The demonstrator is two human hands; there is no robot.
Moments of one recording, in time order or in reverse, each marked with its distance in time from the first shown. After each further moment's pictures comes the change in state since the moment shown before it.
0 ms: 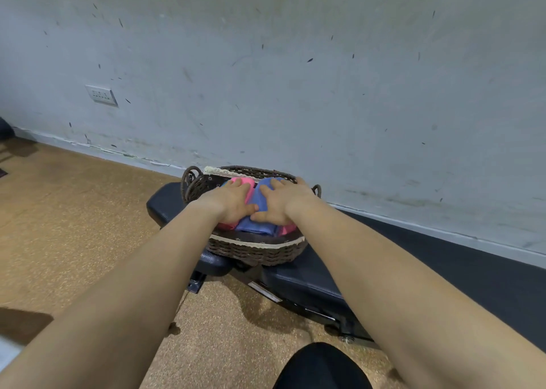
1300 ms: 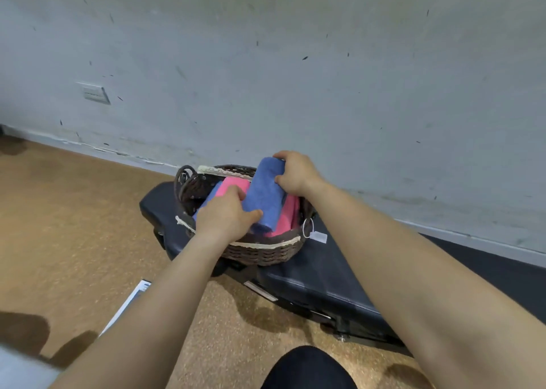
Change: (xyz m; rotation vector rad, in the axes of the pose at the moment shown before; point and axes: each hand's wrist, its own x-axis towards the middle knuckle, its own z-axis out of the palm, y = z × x) left_hand -0.048 0.034 0.017 -0.395 0.336 -0.276; right_hand 0.019 0.045 -0.012 0.774 0.367 0.140
